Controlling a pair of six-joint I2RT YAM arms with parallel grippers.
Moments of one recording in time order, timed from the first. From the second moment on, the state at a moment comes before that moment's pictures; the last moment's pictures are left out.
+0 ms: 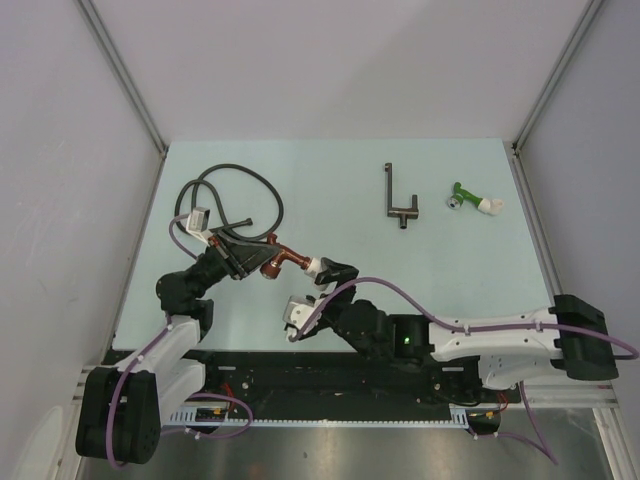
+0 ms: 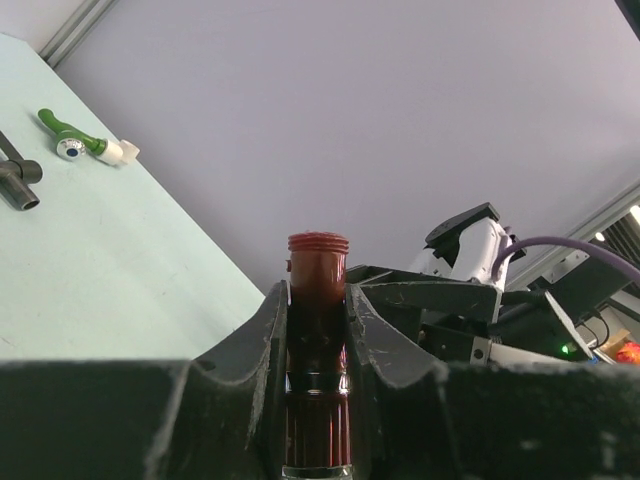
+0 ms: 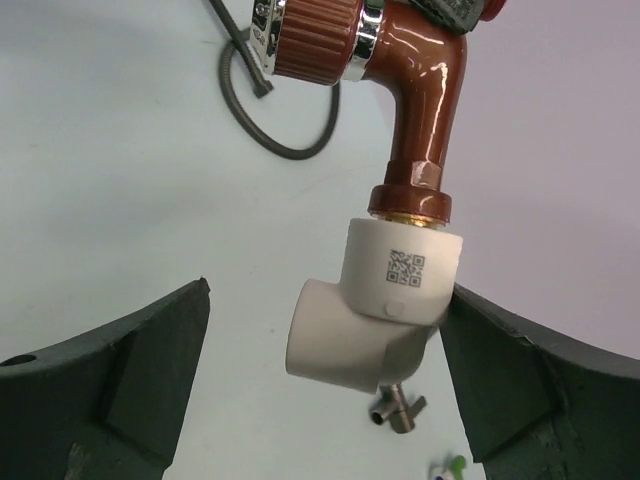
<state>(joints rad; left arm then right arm) -0.11 0.95 0.22 1.31 0.87 -1.41 1.47 1.24 0.82 0.21 0.63 -0.67</state>
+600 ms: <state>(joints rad) -0.10 0.95 0.22 1.32 0.87 -1.41 1.45 1.29 0.82 0.34 0.75 -0.73</state>
